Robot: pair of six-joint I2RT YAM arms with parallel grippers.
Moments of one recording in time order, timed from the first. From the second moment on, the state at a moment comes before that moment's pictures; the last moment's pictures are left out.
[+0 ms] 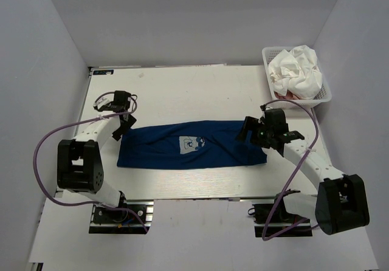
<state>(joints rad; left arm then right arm) -0.08 1.53 1.02 -0.64 -0.45 -0.94 0.28 1.17 0.66 -0.32 -0.21 0.44</state>
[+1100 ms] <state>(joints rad) -0.07 1.53 1.01 -0.73 -0.38 -0.94 0.28 1.45 0.80 -0.27 -0.18 0.43</state>
